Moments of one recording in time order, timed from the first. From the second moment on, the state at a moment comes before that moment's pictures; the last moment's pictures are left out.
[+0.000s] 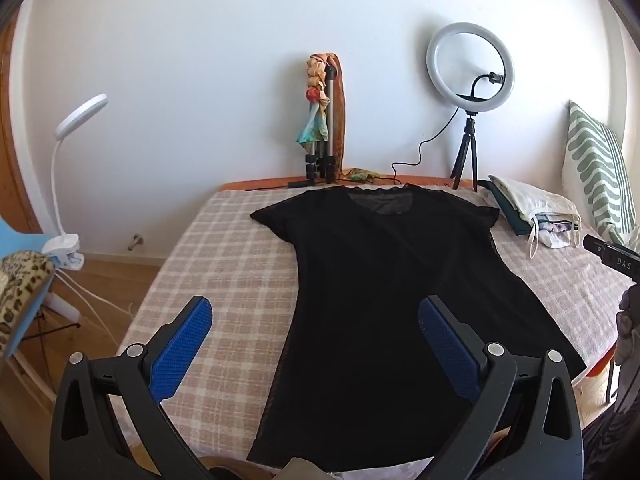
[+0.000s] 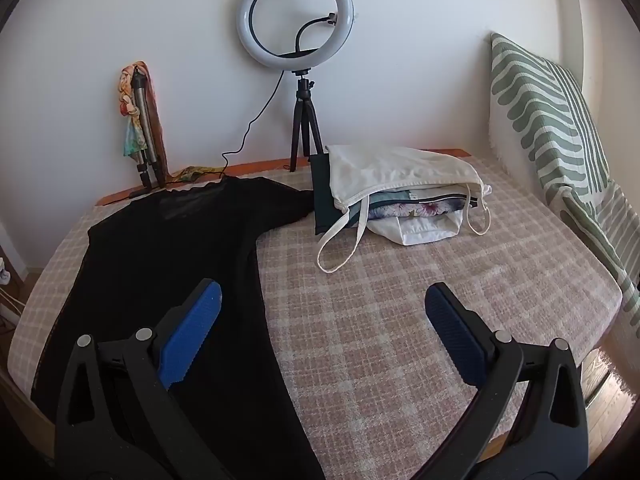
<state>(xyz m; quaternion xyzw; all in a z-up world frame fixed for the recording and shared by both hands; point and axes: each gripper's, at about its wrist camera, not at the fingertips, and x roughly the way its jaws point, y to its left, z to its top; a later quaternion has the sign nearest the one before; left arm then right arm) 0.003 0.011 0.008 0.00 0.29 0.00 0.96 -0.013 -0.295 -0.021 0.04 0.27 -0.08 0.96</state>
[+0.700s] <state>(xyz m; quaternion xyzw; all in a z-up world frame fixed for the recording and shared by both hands) 0.001 0.008 0.008 0.00 0.28 0.00 0.96 -0.013 -0.295 -0.020 0.04 0.26 -0.08 0.96</state>
